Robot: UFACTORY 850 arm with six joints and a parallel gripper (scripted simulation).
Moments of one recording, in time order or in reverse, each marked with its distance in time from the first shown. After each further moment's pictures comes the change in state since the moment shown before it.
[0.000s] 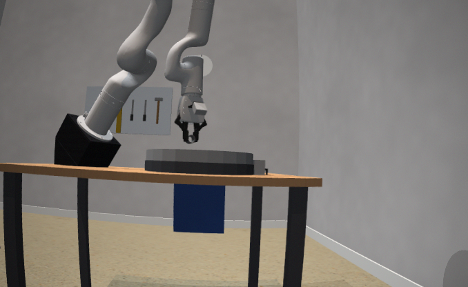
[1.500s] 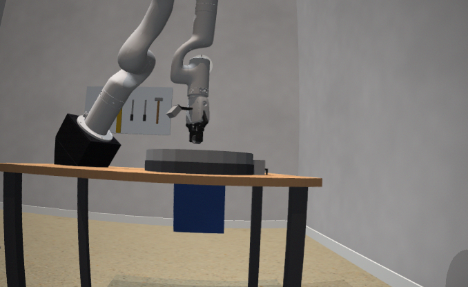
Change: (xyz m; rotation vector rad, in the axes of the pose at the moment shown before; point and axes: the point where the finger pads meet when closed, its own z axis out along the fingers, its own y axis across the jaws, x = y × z) arm -0.015 -0.030 -0.002 -0.027 -0.014 1.403
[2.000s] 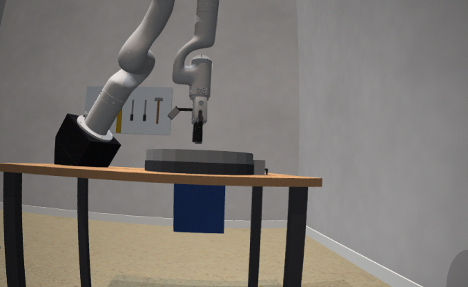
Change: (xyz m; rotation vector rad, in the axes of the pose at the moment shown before) arm -0.011 0.006 -0.001 -0.014 0.005 0.466
